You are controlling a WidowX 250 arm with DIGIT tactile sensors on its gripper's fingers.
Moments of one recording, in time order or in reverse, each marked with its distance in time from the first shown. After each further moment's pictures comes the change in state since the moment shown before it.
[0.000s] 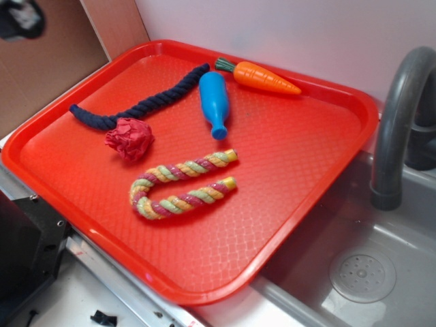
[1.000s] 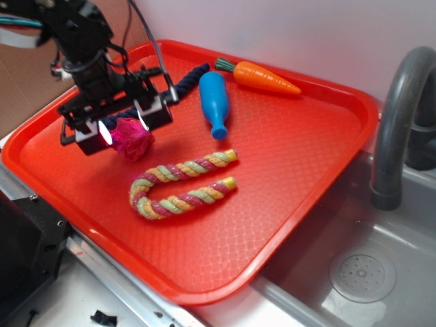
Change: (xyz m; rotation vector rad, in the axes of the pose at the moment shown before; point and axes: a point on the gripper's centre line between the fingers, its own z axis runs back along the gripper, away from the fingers) arm 0.041 0.027 -0.167 0.198 -0.032 0.573
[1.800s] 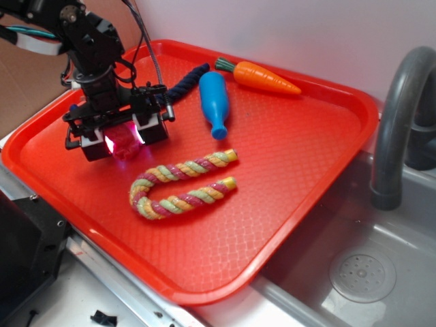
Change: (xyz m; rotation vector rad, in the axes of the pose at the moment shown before) arm 0.006 0.006 -0.010 0.061 0.032 -0.047
